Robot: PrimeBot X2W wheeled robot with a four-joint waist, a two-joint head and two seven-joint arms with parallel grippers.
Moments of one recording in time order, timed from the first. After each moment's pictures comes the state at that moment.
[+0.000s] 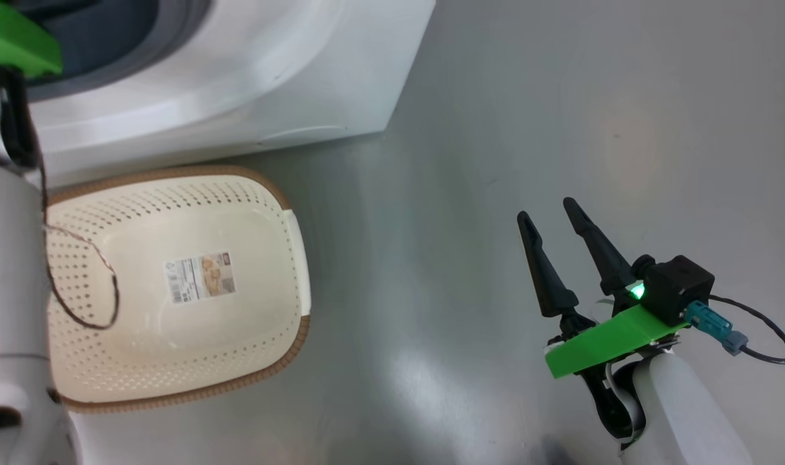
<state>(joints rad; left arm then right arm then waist) -1.17 0.17 0.04 0.80 -0.15 -0.07 -0.26 -0.35 -0.07 0.17 0.23 0.31 0.13 -0.26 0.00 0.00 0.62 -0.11</state>
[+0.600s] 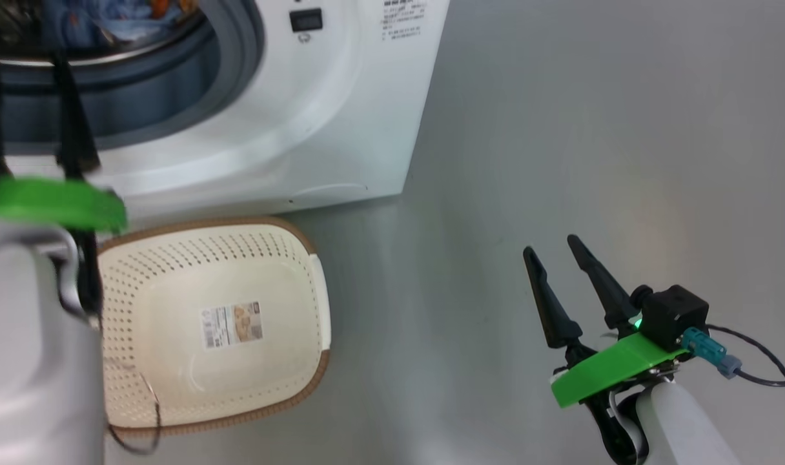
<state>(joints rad) -0.78 0.12 0.08 0.55 -0.16 -0.07 -0.26 -0.29 -0.08 0.16 0.27 0.31 0.13 -0.26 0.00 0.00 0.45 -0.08</state>
